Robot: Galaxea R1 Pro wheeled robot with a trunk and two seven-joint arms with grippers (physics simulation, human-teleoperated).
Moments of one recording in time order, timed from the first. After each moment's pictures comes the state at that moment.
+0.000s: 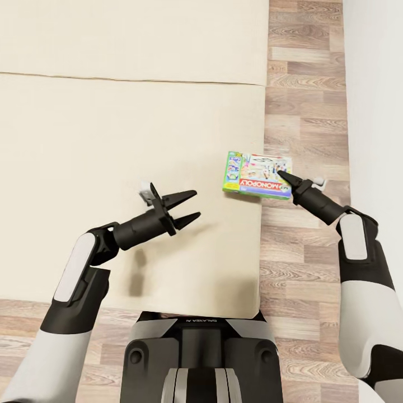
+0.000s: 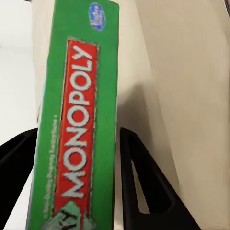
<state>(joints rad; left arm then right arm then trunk) -0.73 0.02 -0.14 -1.61 1.76 0.99 0.11 -0.96 -0.14 -0.34 -1.16 -0.76 0.83 0.64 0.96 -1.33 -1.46</state>
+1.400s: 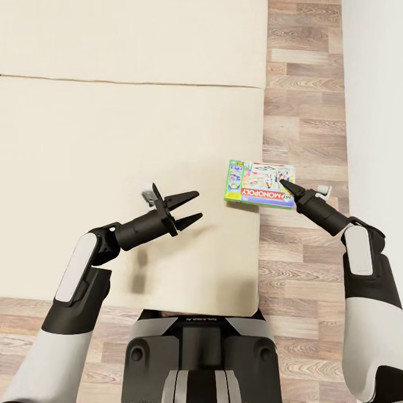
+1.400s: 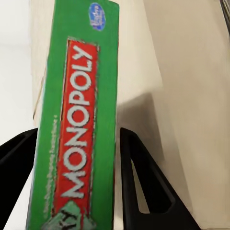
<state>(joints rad) -0.73 0.01 -0.15 -1.61 1.76 0.99 0.12 -0.86 -0.14 -0.35 -1.27 -0.76 0.83 0.64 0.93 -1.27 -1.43</state>
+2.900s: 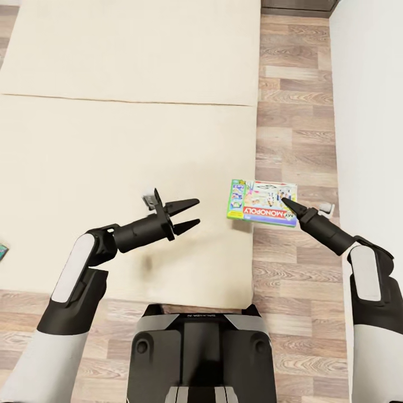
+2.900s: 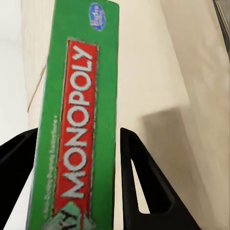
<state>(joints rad) -0.73 0.04 -0.15 -1.61 1.75 1.02 0.14 -0.72 -0.14 -0.37 -1.38 -0.76 0.84 0.59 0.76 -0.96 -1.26</state>
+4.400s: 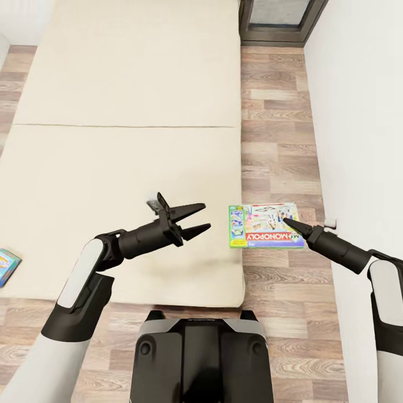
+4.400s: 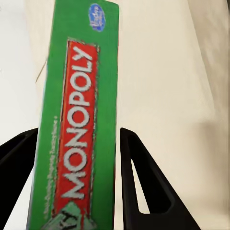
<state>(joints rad) -0.71 0.05 -0.22 -1.61 1.77 1.03 0.00 -0.59 -0.20 -0.37 -1.53 -0.76 1.04 0.59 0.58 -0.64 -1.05</state>
